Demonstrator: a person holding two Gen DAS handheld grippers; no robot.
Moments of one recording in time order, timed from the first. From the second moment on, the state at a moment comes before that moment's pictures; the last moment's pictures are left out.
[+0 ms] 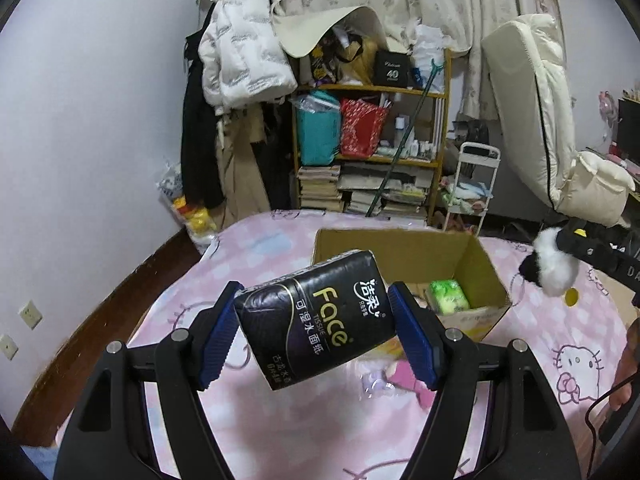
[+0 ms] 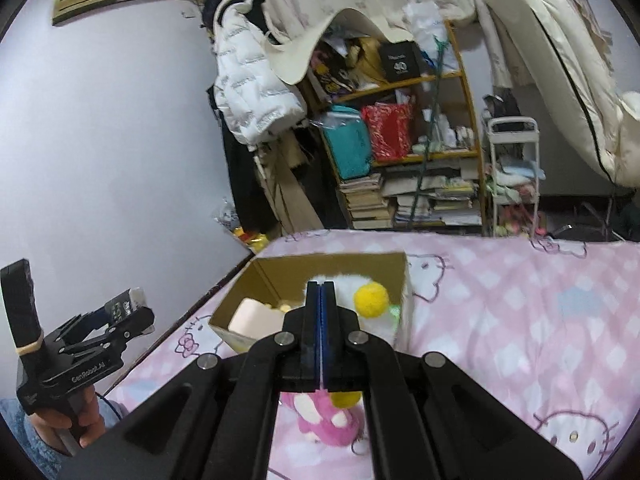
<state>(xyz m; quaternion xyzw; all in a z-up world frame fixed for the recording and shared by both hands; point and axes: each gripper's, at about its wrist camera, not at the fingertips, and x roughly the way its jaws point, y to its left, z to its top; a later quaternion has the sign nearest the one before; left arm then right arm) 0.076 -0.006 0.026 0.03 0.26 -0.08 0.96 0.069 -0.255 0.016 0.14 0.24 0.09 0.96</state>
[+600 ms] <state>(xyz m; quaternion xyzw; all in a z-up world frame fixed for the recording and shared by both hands) 0.164 -0.059 0.024 0.07 0.25 -0.14 0.96 0.137 -0.245 0.009 0.11 0.24 0.12 0.96</state>
